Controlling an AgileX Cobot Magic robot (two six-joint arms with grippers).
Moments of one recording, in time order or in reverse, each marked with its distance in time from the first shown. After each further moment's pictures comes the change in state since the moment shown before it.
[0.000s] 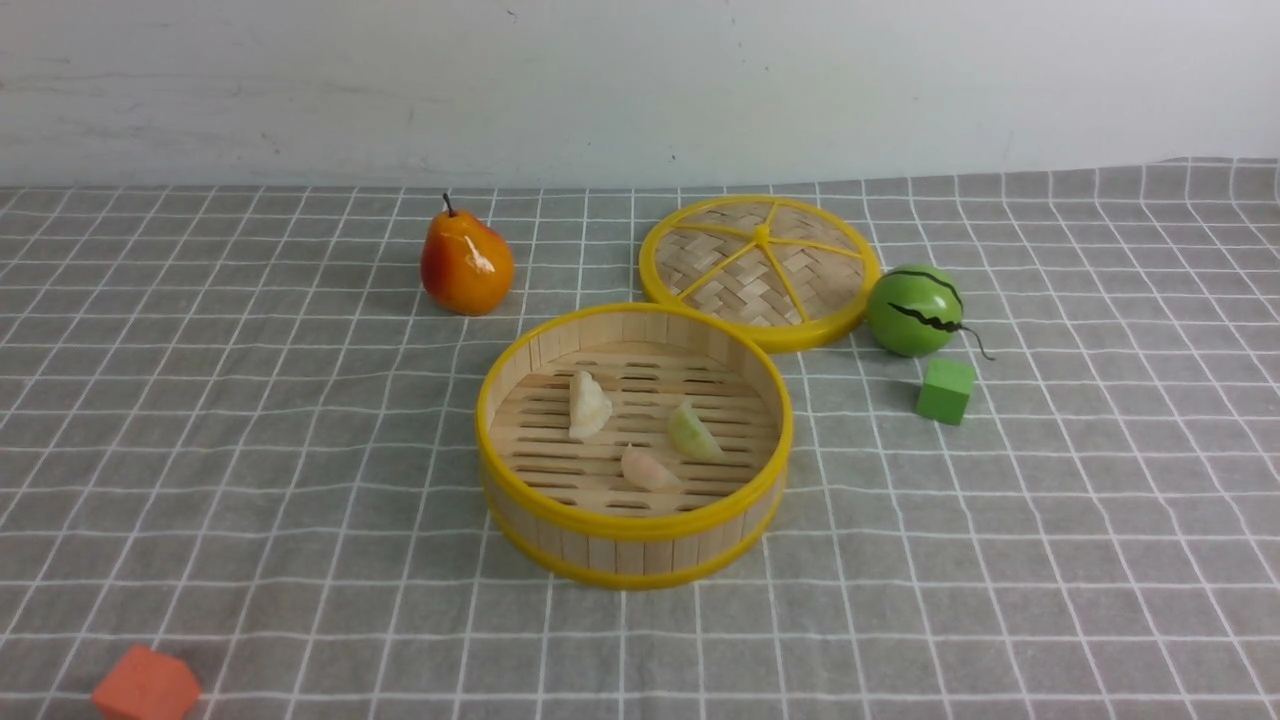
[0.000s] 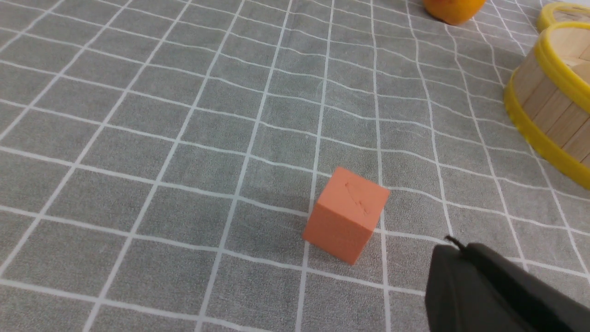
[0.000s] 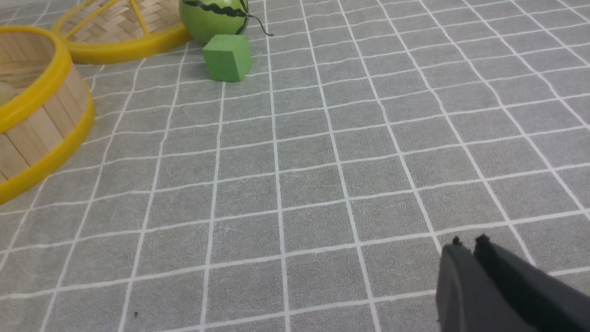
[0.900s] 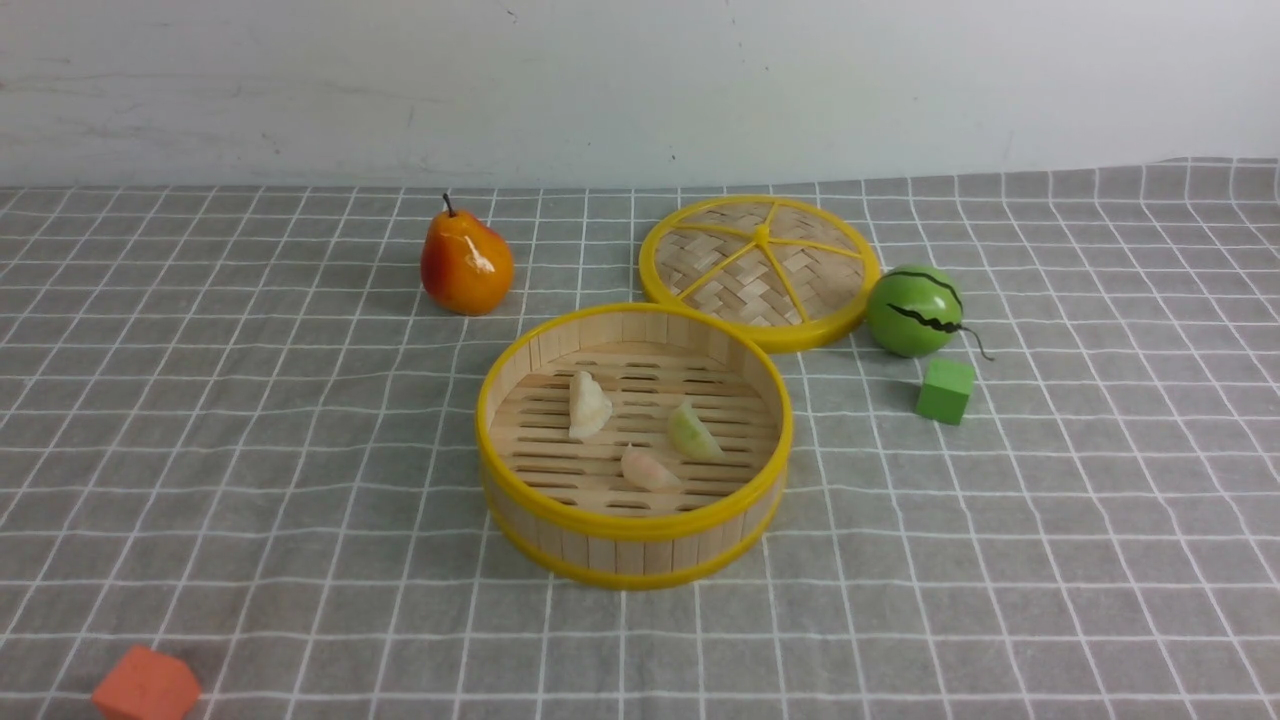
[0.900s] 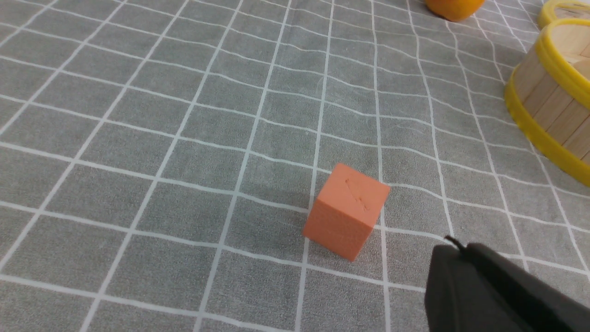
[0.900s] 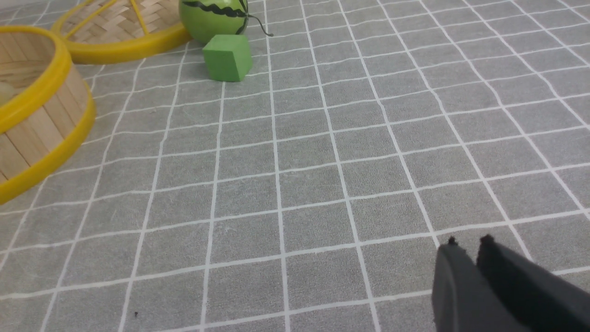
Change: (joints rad) right arm 0.000 0.000 0.000 0.000 0.000 0.000; left arm 0.000 0.000 0.000 -0.002 0.005 0.000
